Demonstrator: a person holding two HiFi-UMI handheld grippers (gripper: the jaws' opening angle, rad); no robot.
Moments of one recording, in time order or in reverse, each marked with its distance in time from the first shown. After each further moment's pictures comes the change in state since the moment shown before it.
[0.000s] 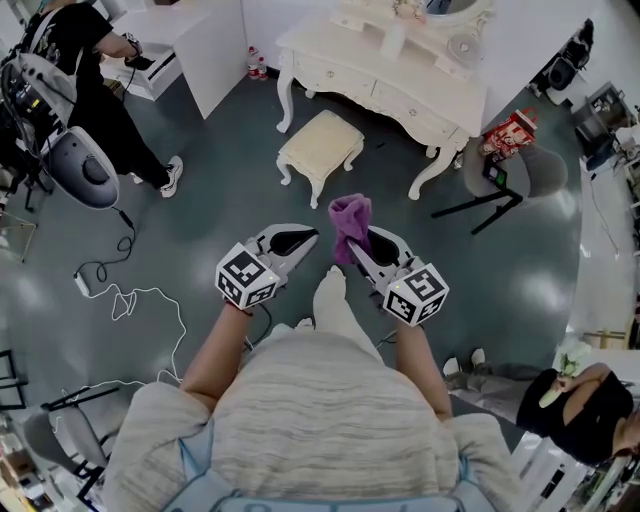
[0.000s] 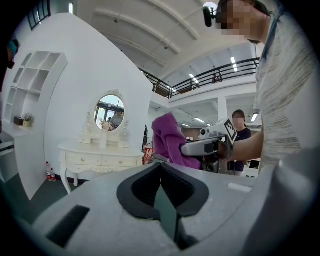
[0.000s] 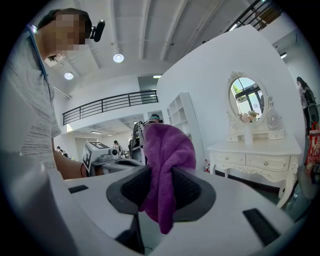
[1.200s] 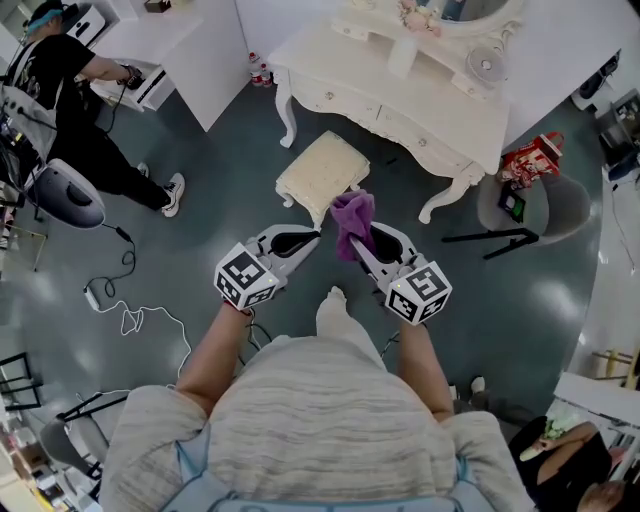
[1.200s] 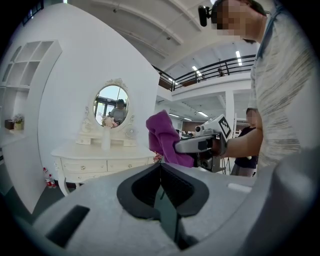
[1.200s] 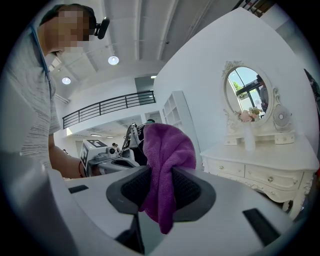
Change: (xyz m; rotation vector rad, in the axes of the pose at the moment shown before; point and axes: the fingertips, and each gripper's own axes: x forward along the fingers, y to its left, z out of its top) left arm 0.139 0.154 0.038 0.012 0.082 0.001; right arm 0.098 -0.194 0.056 0.020 -0.004 0.036
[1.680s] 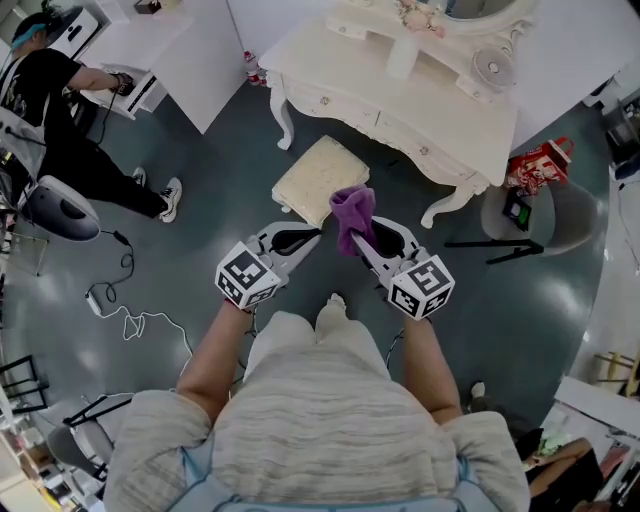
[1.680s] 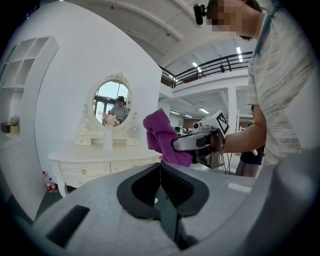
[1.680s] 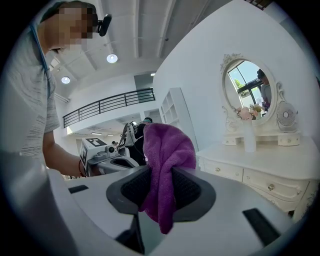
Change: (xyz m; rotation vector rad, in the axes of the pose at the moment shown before) left arm 0.059 0.062 0.003 0.022 0.029 0.004; right arm 0.037 -0.080 0.008 -0.006 0.028 0.019
